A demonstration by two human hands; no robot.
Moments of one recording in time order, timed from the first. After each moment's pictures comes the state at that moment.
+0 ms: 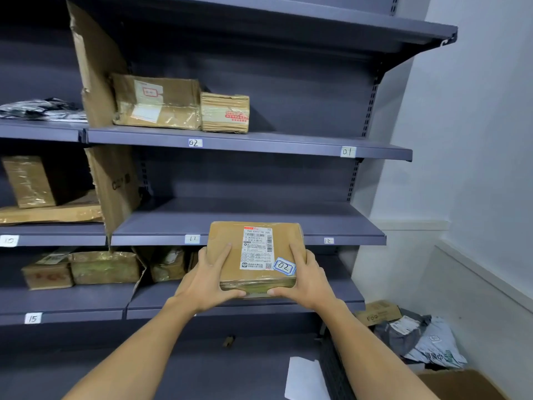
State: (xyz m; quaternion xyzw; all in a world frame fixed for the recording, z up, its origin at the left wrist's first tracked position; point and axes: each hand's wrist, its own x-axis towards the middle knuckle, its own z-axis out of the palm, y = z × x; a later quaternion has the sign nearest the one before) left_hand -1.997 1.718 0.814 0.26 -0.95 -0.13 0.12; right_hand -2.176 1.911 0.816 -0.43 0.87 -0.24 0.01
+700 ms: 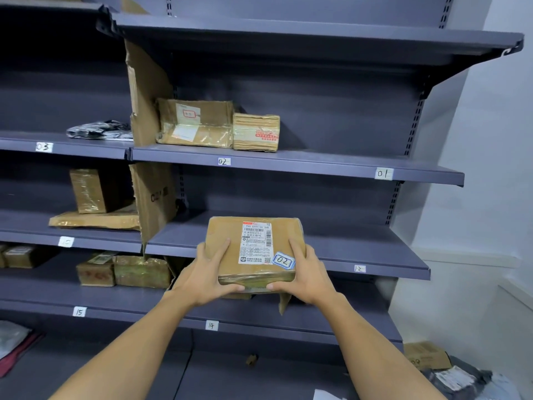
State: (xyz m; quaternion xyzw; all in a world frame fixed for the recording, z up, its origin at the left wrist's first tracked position) left_hand -1.985 1.685 0.857 0.33 -0.93 -0.10 0.14; right_hand -2.191 1.853 0.866 -0.51 0.83 -0.24 0.01
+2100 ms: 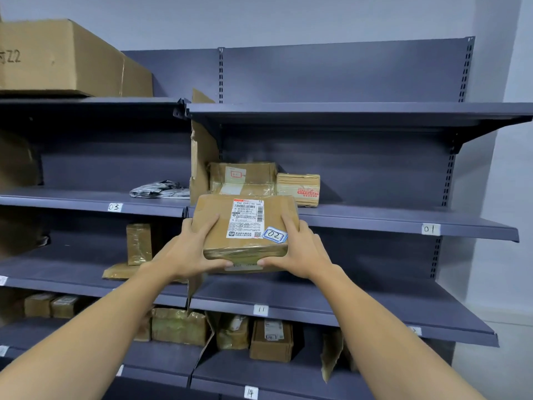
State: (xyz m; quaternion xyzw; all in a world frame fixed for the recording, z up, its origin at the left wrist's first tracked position) left_hand -1.874 1.602 1.029 0.35 -0.90 -0.04 0.24; right_hand -2.099 1.751 1.029 -0.57 0.77 -0.28 -0.11
